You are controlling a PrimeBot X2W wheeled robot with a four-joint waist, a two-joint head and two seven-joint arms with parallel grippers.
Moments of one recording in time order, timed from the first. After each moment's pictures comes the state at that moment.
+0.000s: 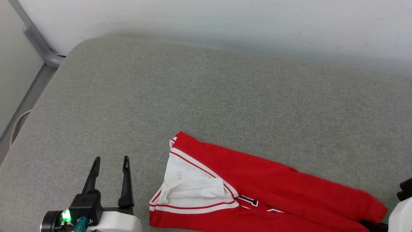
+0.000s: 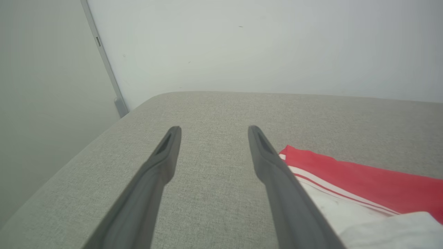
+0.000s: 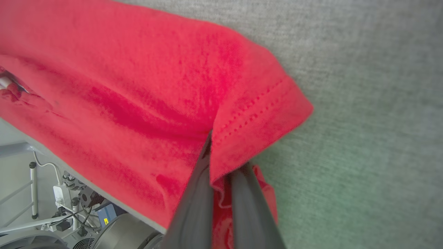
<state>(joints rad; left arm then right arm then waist) 0.04 0.20 -0.16 0.00 -0.19 0.19 -0.26 0.01 -0.61 0.17 0.25 0.93 0.13 0.70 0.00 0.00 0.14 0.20</state>
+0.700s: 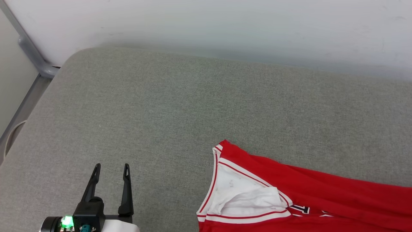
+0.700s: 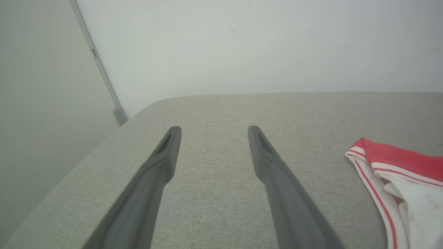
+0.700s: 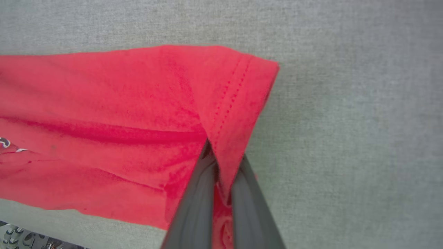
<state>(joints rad) 0.10 0.12 -0.06 -0.01 -0.05 0.09 -0.26 -0.01 -0.76 0.05 0.42 0.94 0.13 0.57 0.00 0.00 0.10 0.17</state>
